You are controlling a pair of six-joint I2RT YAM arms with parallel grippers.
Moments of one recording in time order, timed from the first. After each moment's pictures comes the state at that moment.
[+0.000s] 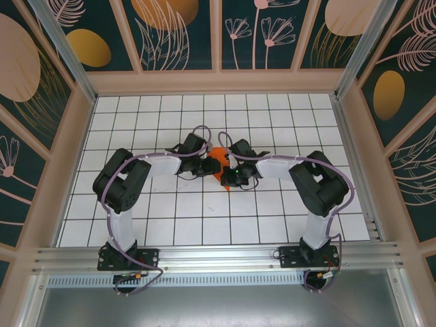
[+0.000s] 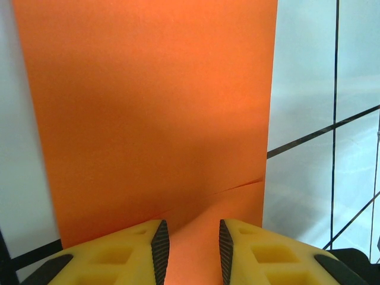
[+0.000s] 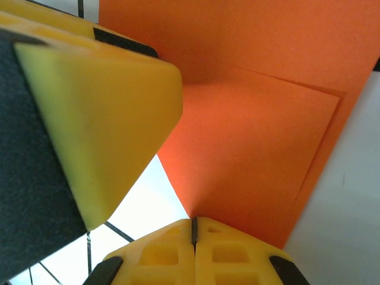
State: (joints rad) left arm -0.58 1.93 1.05 -0.08 0.41 -0.69; right arm 0.67 1.83 0.99 -0.27 -0.42 0.58
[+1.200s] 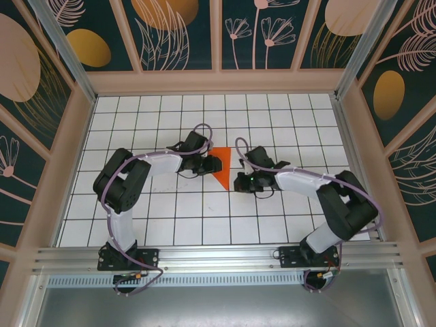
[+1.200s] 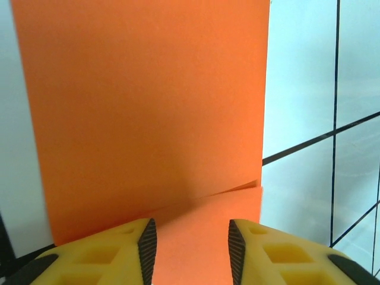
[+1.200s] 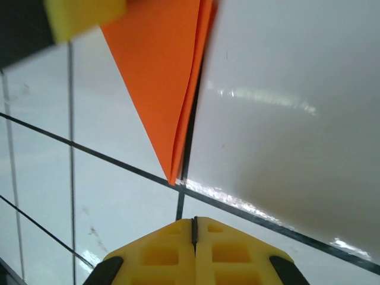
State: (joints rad) left arm -0.58 1.93 1.11 -0.15 0.38 -0.68; right arm 0.61 1.52 0.77 -0.29 -0.36 0.56
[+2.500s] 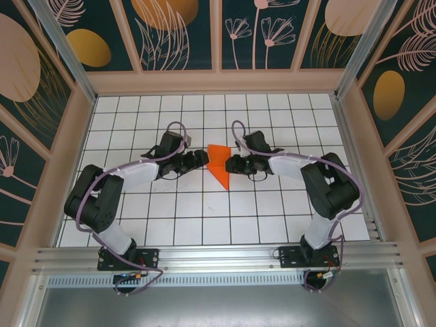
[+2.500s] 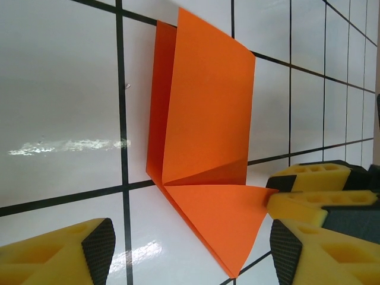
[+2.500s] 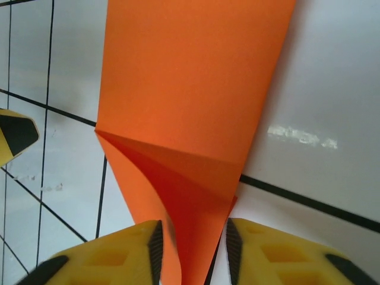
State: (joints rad) left arm -0.46 1.67 0.86 -0.01 0.41 -0.77; right arm 0.54 1.77 0.95 -0.12 -0.42 0.50
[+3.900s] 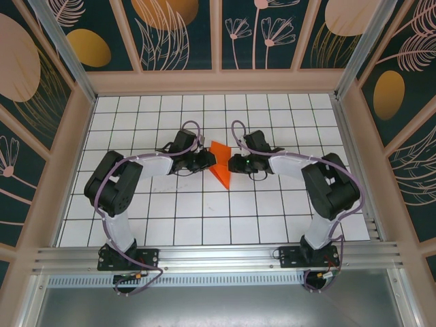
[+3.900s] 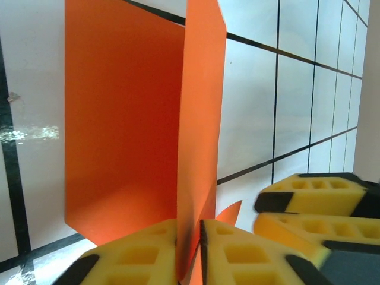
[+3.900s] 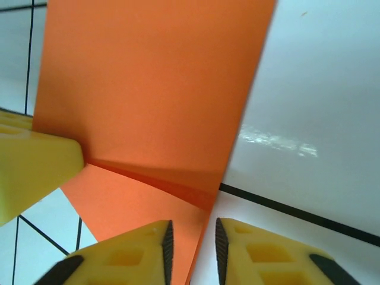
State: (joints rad) left arm -0.52 1.86 0.99 0.06 0.48 -0.84; right arm 0.54 1.73 0.95 -0.16 -0.33 0.48
